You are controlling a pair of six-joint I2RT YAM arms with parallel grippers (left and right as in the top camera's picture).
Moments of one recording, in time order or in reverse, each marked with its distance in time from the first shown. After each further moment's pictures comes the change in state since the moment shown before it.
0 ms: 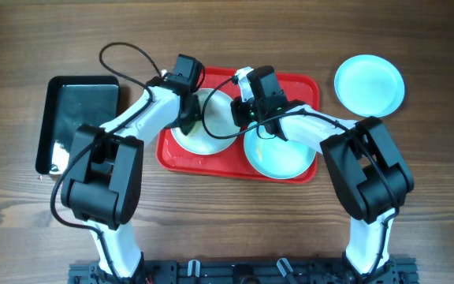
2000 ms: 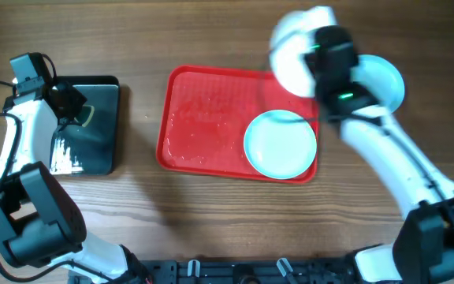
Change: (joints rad) left arm 0.689 -0.213 -0.051 0.096 0.132 0.039; right arm -0.266 -0.455 0.024 -0.183 0.717 -0.481
